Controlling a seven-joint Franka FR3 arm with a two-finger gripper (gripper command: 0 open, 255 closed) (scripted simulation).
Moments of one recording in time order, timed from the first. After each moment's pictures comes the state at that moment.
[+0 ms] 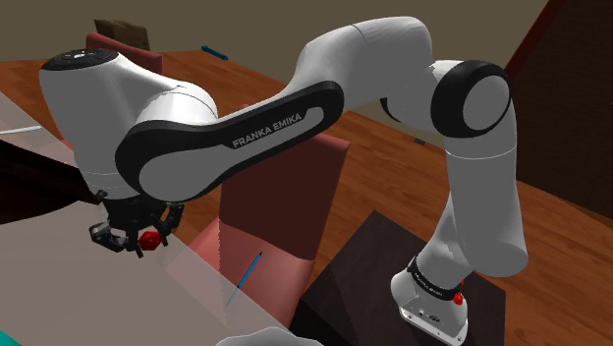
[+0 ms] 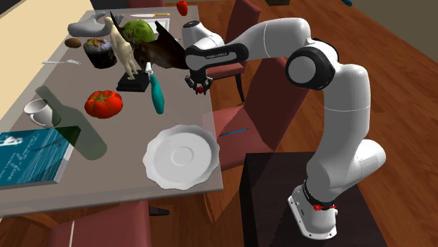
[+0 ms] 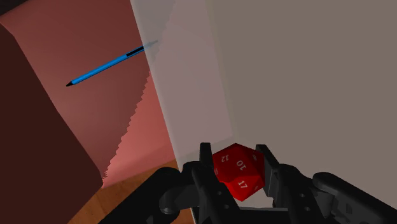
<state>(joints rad) 0.35 0.56 0.55 -1.50 -0.34 1.94 1.14</state>
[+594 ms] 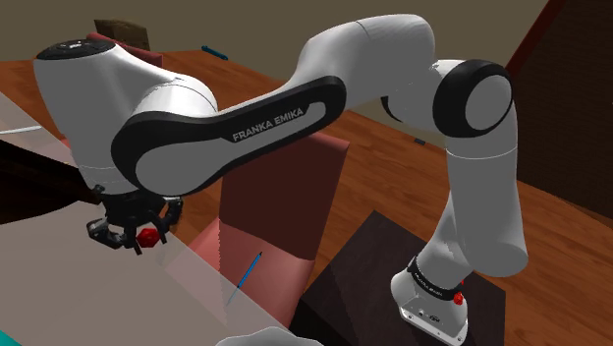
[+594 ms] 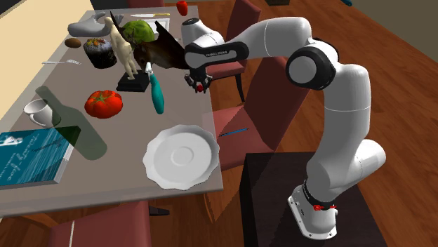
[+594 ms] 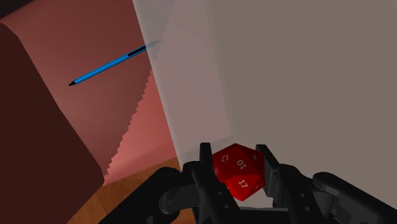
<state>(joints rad) 0.35 0.56 0.56 -1.48 -0.33 1.92 1.14</state>
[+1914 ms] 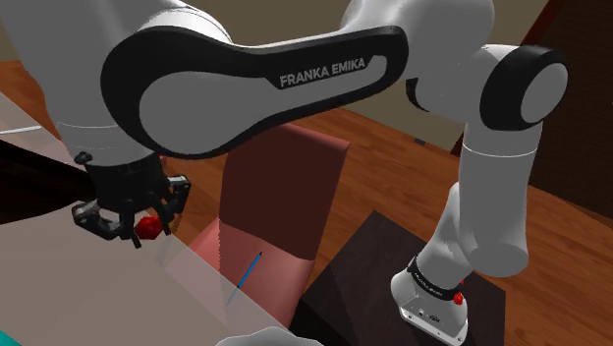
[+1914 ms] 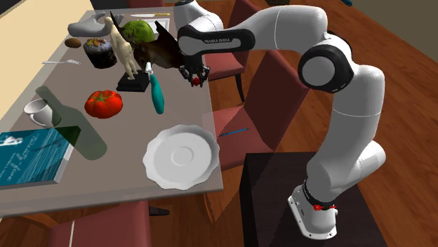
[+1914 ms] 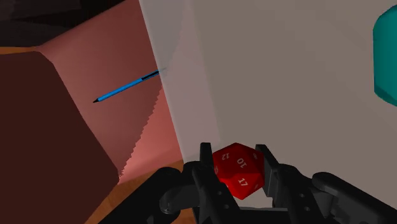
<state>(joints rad) 0.36 0.41 0.61 -1.48 -0.26 1.79 1.17</state>
